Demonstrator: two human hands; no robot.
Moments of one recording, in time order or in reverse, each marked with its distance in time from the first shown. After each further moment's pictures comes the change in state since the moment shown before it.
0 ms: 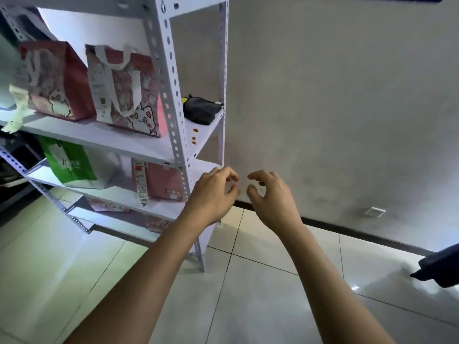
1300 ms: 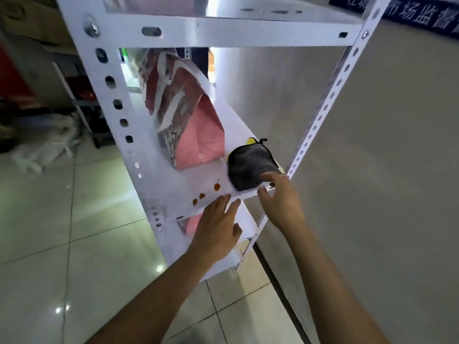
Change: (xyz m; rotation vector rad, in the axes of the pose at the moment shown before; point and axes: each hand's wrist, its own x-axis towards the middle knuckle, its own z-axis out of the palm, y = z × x) left_hand 0.276 -0.059 0.099 0.376 0.371 -0.647; right_hand 0.433 0.029 0.083 0.077 -0.496 -0.562
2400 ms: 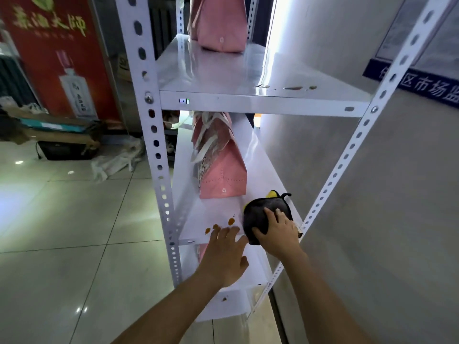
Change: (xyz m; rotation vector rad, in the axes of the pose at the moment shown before) left_hand 0.008 0.029 -0.018 0.233 -0.038 -0.143; right_hand 0.058 0.026 0.031 -0.480 -0.395 -0.176
